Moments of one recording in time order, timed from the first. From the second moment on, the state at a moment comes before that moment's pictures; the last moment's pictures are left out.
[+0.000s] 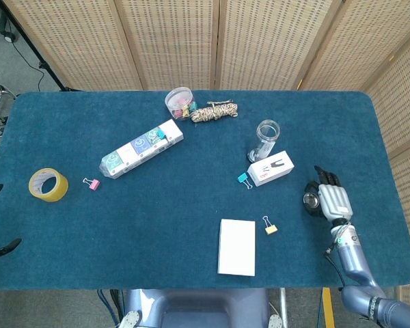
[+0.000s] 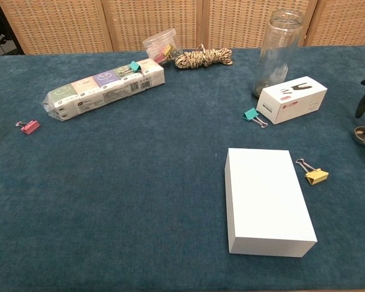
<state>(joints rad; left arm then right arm) -0.05 -0.88 -0.03 -1.84 1.51 1.49 -0.13 0.44 -1.48 0.20 -1.24 -1.16 0.99 -0.04</state>
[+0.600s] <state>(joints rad) -0.06 -0.88 -0.03 -1.85 1.50 1.48 -0.13 0.46 -1.53 0.20 -1.15 -1.13 0.96 -0.02</state>
